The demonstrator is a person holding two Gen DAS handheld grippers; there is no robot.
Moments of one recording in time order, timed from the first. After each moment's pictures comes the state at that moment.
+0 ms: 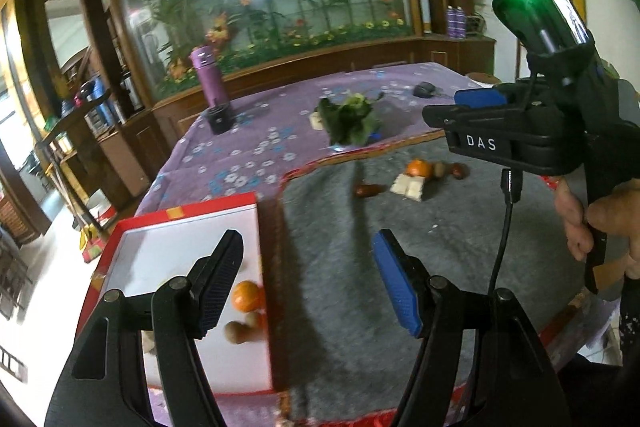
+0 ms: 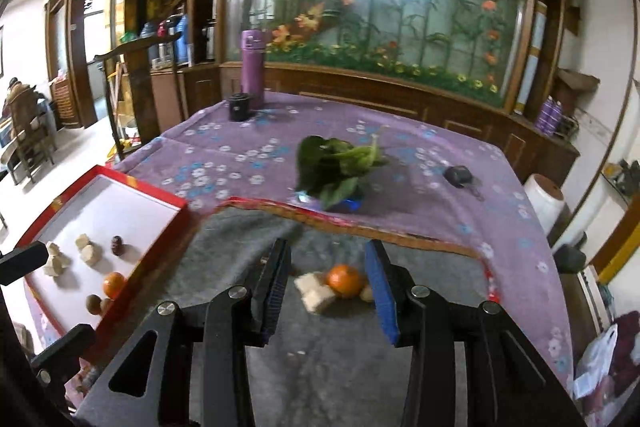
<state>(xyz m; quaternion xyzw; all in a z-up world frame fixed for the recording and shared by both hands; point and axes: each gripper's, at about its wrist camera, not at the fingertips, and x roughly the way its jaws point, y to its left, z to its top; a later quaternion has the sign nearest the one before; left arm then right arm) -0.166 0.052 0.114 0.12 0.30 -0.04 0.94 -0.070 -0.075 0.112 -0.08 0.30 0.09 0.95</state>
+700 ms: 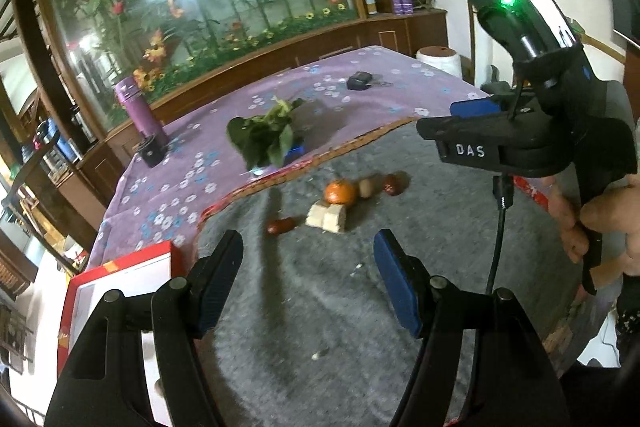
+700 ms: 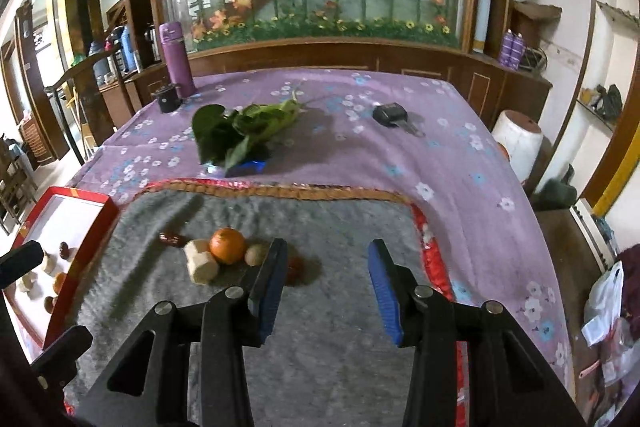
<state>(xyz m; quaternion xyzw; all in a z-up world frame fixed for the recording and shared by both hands) -0.125 -0.044 0.107 0.18 0.32 -0.12 0.92 -0.044 -0.189 0.080 -0.01 0.36 0.03 0.93</state>
